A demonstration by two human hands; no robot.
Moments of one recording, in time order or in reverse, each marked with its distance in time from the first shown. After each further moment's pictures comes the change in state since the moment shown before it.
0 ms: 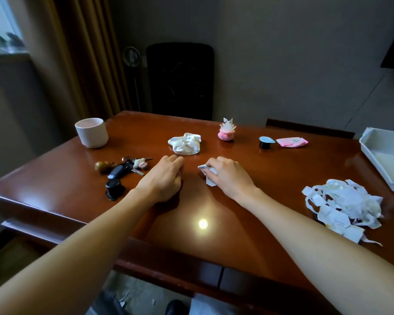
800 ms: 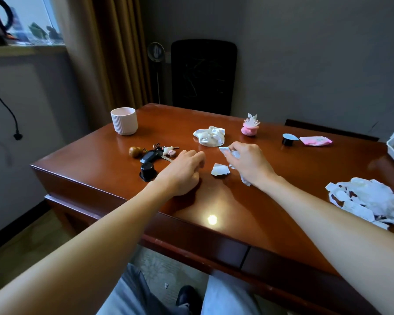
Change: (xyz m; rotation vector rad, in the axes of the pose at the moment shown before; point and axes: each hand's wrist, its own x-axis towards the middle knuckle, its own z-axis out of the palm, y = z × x) left_hand -0.044 -0.005 -0.018 -0.084 -0.008 0.011; right_hand 0.004 -0.033 -0.018 0.185 0.038 0.136
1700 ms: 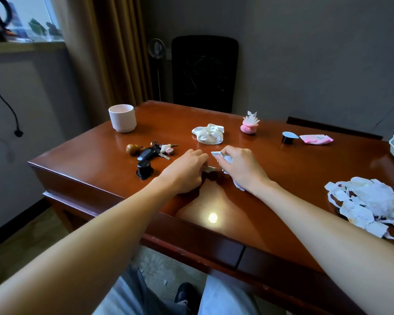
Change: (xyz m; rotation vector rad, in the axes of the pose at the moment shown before) left_hand 0.013 0.011 0.006 0.118 -0.033 0.050; right_hand -0.008 0.000 0.016 0.061 -0.055 -0.024
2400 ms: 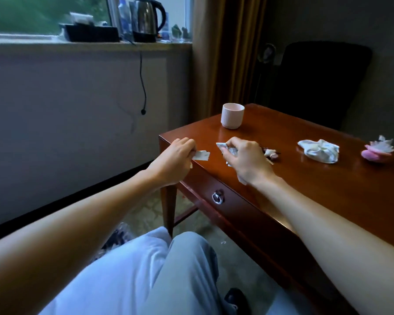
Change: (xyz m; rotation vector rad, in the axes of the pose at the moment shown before) left_hand -0.205 -0.135 -0.092 0.095 0.393 -0.352; right_hand 0.026 -0.206 0.099 0.193 -0.087 -0.443
